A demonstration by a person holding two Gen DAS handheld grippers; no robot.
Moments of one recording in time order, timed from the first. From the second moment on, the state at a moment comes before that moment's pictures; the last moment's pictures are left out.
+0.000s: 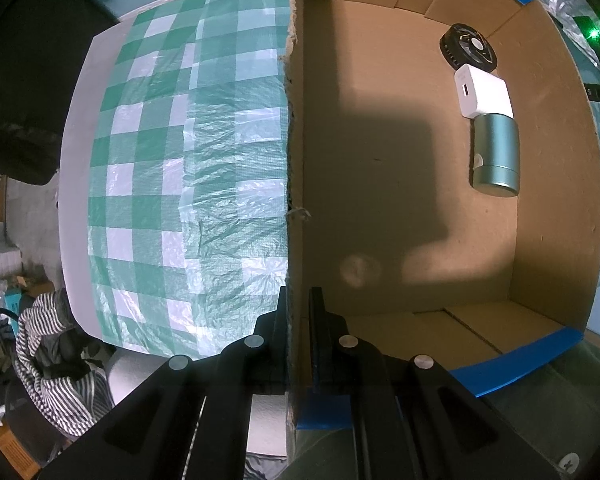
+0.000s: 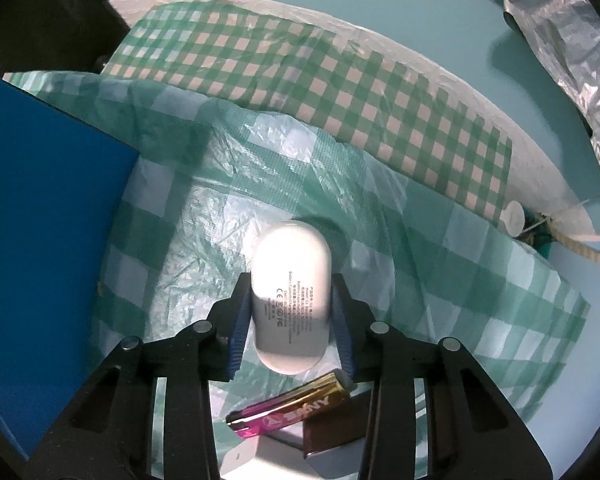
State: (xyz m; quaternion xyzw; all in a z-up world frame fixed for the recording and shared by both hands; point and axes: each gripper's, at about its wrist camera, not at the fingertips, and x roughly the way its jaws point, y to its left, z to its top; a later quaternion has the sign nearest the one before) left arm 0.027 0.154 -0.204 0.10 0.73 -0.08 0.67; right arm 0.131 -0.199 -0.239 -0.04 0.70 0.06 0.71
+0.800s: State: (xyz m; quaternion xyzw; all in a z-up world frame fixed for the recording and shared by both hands) left arm 0.027 0.151 -0.205 0.11 0.73 -0.10 0.67; right arm 0.108 -0.184 -0.192 0.01 0.70 0.07 0.71
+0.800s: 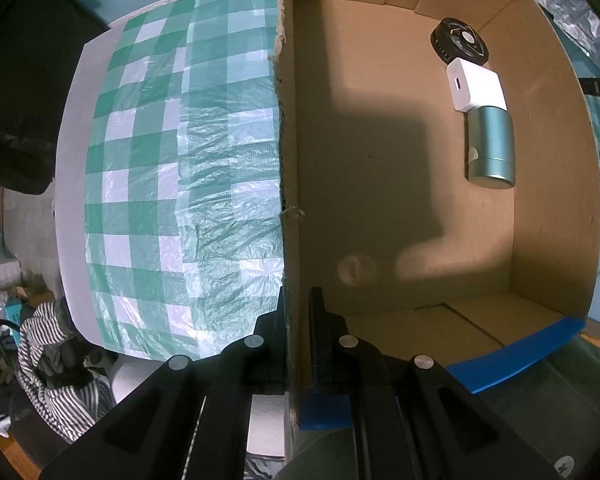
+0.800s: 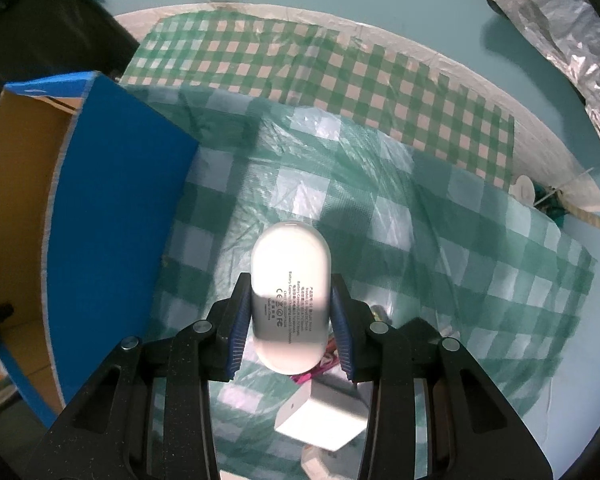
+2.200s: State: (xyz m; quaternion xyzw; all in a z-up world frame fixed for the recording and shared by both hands) left arm 0.021 0.159 -0.202 0.10 0.72 -0.10 0.68; right arm 0.120 -0.050 -0.119 -0.08 0.65 0.19 0.73
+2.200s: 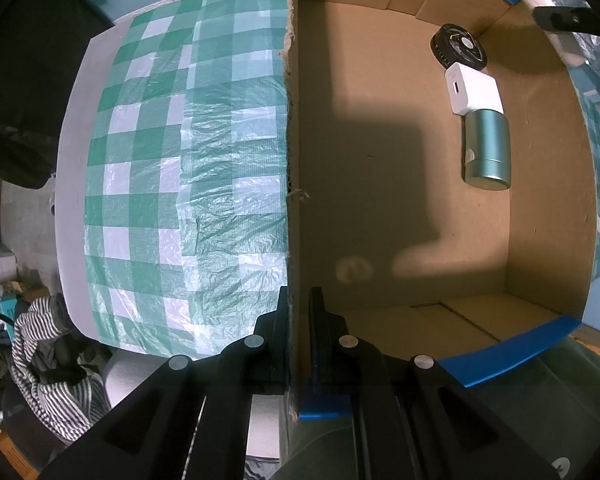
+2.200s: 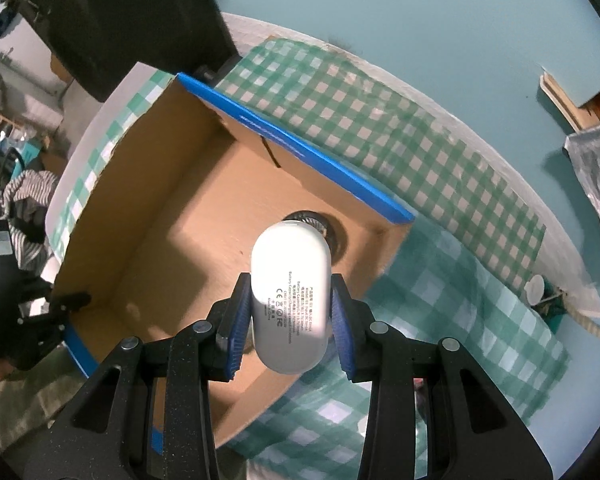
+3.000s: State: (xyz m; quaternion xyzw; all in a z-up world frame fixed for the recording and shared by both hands) left arm 0.020 0.159 -0.203 0.10 0.72 -0.10 0.67; right arm 0.121 -0.047 -0.150 -0.08 0.67 0.17 0.72
